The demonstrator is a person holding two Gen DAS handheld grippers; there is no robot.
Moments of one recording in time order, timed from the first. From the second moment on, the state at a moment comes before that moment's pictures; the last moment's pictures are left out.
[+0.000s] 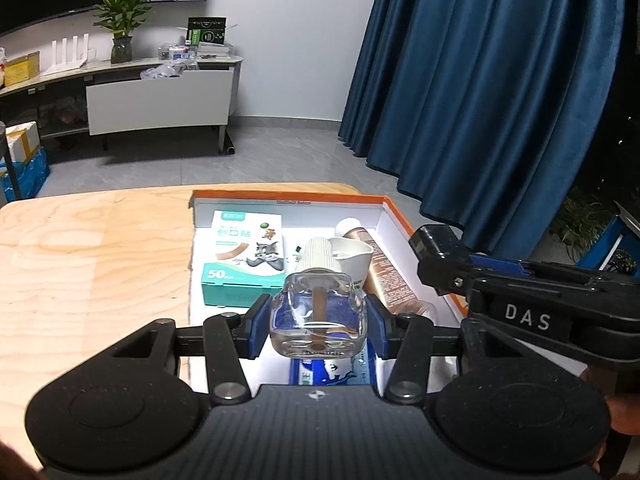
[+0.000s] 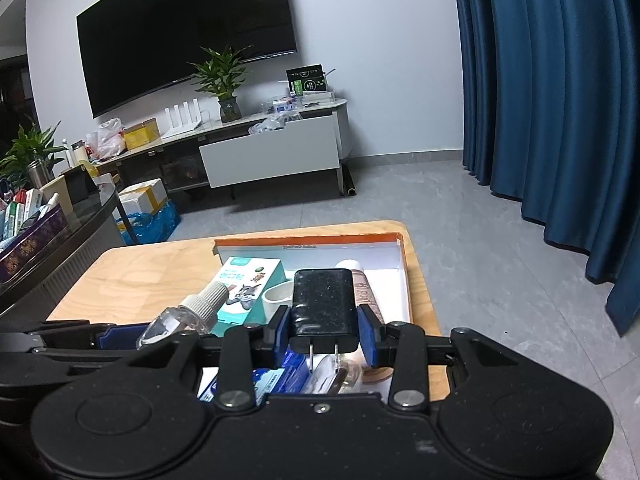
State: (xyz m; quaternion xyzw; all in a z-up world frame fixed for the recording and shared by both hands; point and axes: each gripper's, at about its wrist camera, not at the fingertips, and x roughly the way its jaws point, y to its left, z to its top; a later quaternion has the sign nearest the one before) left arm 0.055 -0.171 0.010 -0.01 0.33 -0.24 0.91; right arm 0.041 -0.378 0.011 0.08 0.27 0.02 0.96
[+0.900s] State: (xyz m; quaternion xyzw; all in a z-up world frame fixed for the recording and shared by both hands) left arm 0.071 -0.180 0.003 -0.02 0.35 -0.24 0.91; right arm 0.074 -0.372 0.008 0.06 0.29 0.03 0.96
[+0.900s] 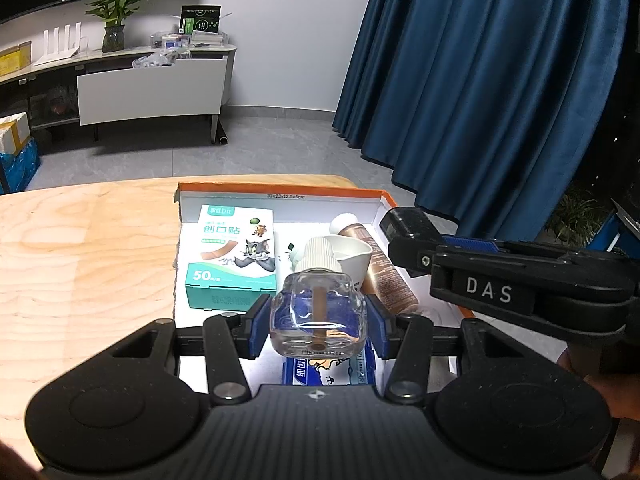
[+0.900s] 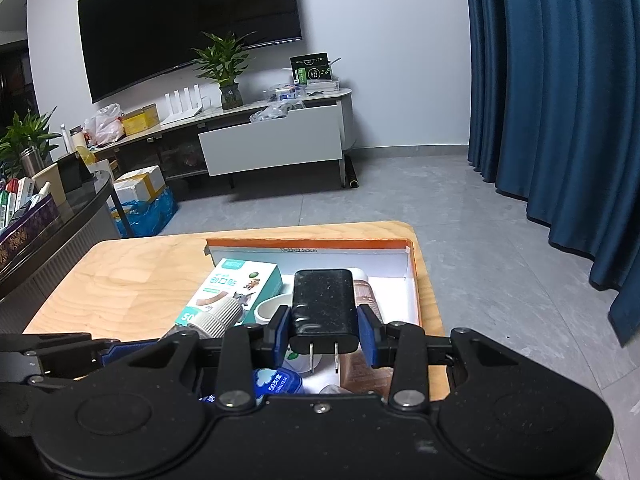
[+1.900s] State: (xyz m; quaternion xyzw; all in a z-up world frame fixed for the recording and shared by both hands) left arm 0.053 -0.192 0.007 0.00 0.36 -0.26 0.90; right arm 0.002 -0.393 0.036 0.08 0.22 -0.02 0.97
